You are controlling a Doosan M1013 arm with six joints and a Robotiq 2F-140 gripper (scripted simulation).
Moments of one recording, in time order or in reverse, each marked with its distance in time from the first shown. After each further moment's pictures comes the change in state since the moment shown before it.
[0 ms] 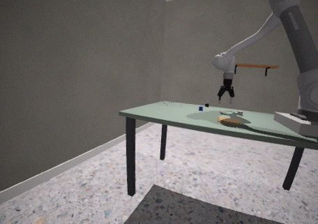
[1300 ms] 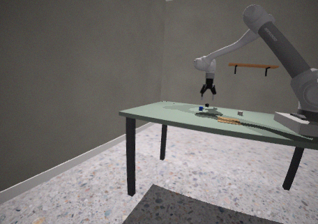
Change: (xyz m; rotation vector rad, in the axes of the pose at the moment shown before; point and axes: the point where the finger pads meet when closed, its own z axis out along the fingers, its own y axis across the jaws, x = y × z) arm -0.219 0.025 -0.005 -0.002 -0.005 0.004
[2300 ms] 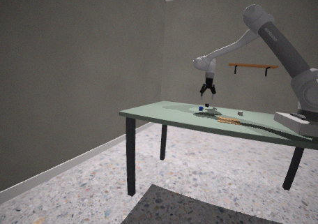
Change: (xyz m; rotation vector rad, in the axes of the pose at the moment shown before) arm -0.004 0.001 -0.004 -0.001 -0.005 0.000
